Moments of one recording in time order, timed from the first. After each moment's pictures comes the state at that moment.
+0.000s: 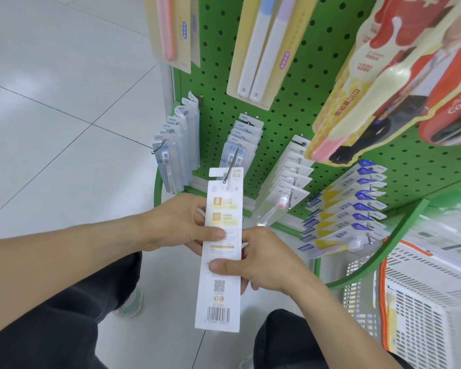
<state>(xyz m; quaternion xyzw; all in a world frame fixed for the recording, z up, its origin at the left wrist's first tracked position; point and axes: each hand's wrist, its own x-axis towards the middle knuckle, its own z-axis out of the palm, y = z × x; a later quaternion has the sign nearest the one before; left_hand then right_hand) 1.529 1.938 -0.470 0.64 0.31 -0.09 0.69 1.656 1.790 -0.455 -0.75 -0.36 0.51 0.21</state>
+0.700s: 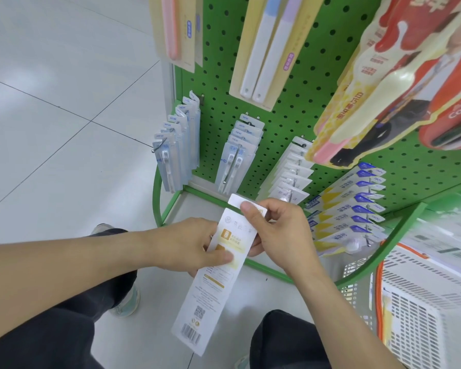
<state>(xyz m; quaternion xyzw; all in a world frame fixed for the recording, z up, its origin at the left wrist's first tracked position) 1.525 1.922 -0.479 0.76 0.21 -0.18 0.59 1.671 1.798 -0.454 -0.79 -0.28 0.34 0.43</state>
